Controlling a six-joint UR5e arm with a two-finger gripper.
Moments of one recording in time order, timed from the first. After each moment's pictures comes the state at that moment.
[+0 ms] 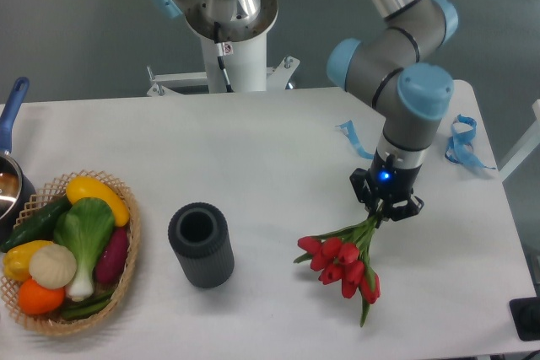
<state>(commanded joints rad) 2.75 -1.88 -1.70 -0.83 1.02 1.21</state>
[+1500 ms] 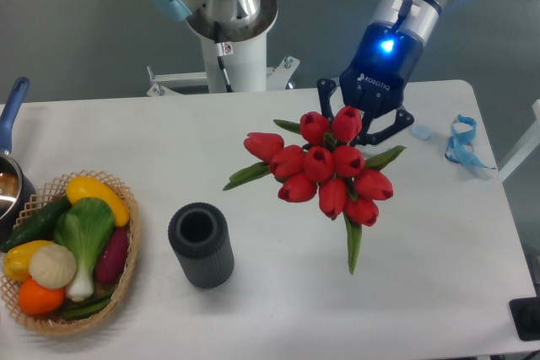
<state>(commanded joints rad) 2.84 -1.68 -1.73 -0.83 0.53 1.04</state>
